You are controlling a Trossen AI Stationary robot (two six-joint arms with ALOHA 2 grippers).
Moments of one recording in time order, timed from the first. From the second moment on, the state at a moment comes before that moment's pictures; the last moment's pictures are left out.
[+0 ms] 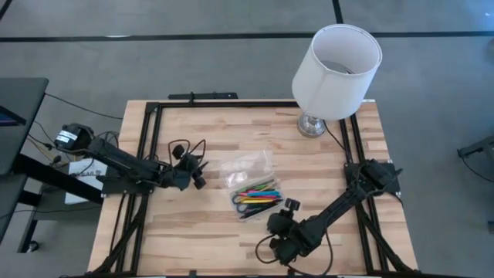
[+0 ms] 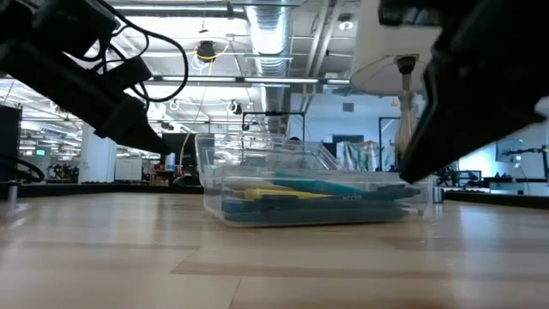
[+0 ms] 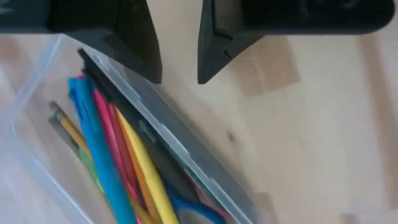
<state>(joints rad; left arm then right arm) -0.26 1.16 0.29 0.13 -0.83 -0.43 0.69 2.05 1.39 -0.82 0.63 0.91</state>
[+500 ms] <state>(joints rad) -0.07 1.17 0.29 0.28 -0.53 -0.18 0.66 2.05 1.27 -0.83 0.63 1.21</state>
